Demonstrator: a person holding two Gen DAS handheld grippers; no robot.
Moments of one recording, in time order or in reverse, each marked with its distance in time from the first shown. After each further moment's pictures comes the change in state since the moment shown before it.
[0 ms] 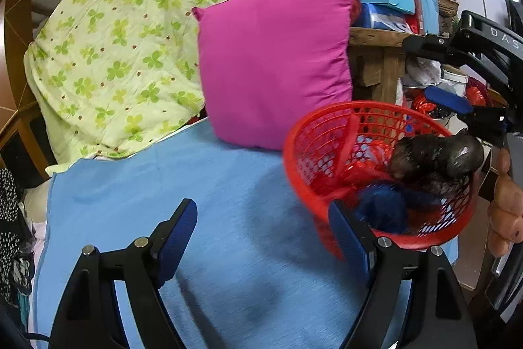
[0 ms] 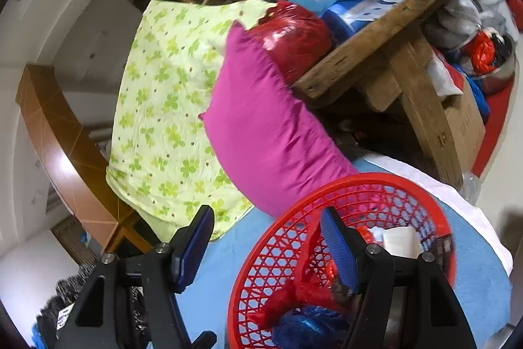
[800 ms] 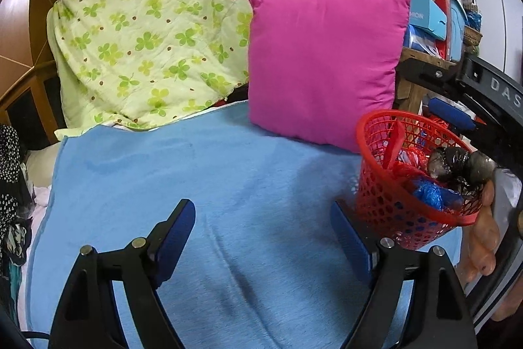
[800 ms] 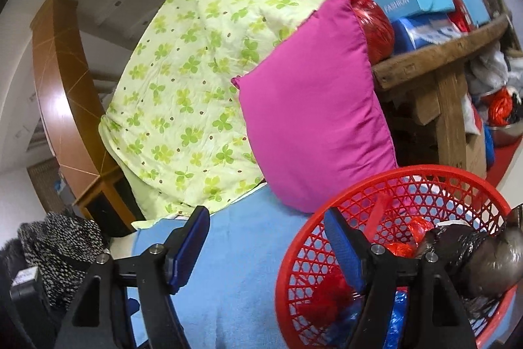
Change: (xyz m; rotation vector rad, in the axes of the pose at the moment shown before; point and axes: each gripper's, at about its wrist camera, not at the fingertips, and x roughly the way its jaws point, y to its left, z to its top) left arm -0.012 0.086 -0.020 -0.145 0.024 -0.006; right arm 0.034 0.096 -0.059 -0.260 -0.006 -0.076
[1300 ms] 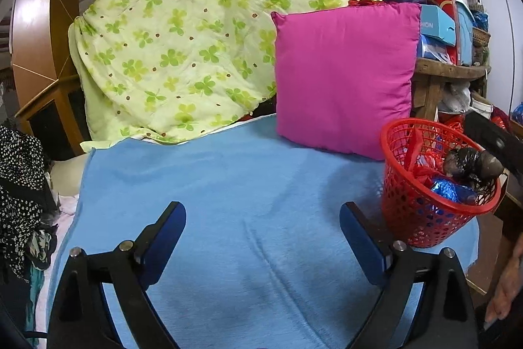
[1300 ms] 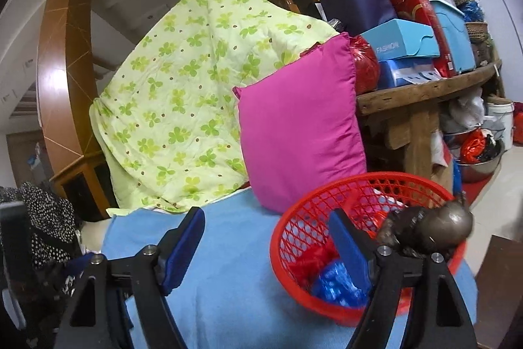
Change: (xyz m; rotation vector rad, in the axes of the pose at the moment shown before) left arm -0.032 0.027 -0.007 0.023 -0.071 0.092; right arm -0.073 0.035 -0.043 -0.134 -0.066 -0.131
